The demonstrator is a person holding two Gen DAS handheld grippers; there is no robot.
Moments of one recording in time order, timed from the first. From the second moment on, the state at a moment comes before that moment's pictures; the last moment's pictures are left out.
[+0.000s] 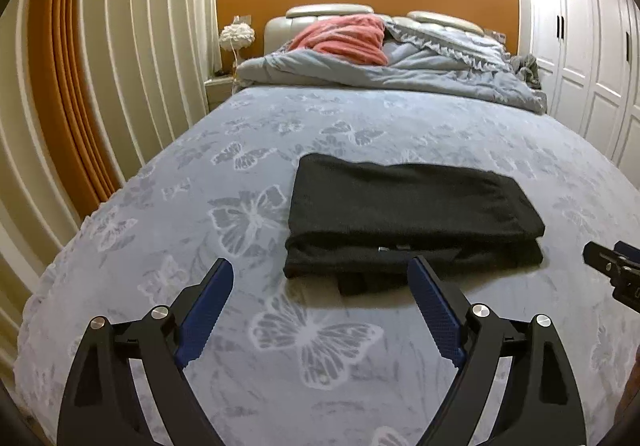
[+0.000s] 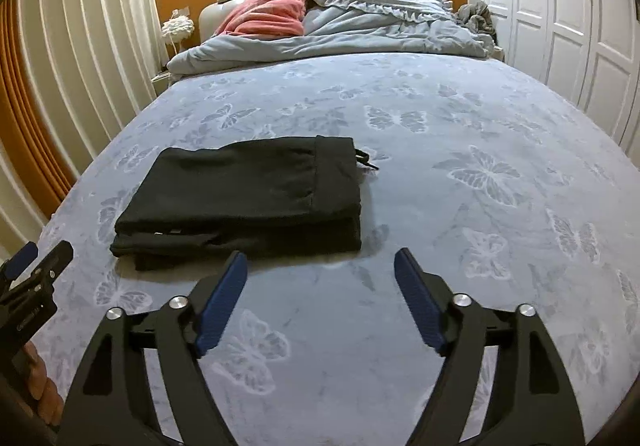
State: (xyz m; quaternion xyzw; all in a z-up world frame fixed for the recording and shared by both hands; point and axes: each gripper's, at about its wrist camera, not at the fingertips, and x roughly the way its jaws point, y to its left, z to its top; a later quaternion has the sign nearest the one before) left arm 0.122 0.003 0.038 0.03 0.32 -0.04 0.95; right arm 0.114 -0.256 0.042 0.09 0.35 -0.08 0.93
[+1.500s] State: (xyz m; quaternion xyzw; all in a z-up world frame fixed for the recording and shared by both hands) left arm 0.121 0.002 0.026 0.02 0.32 -0.03 0.95; right arm 0.112 -0.238 0.029 0.05 0.37 -0.08 0.92
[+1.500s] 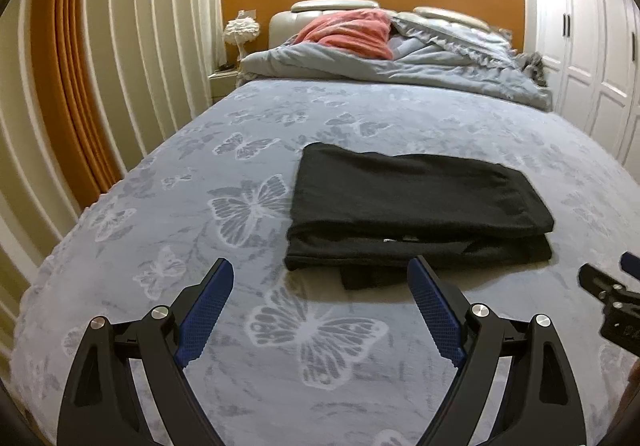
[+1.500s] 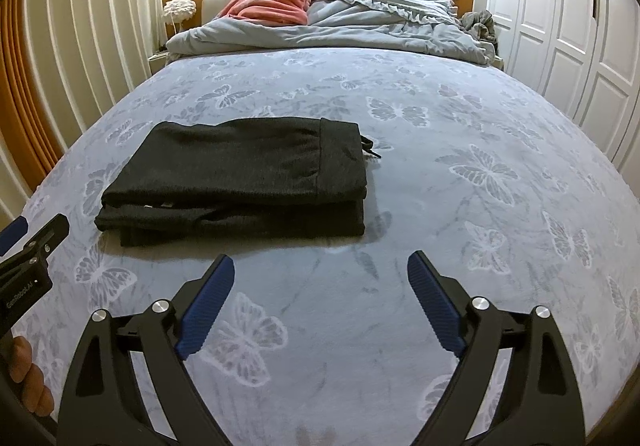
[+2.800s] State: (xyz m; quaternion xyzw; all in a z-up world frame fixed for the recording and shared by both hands) left arm 0.113 -0.012 0.010 0.05 0.36 -0.04 0.93; right arm 0.100 -0.245 0.019 0.06 0.38 -0.09 0.92
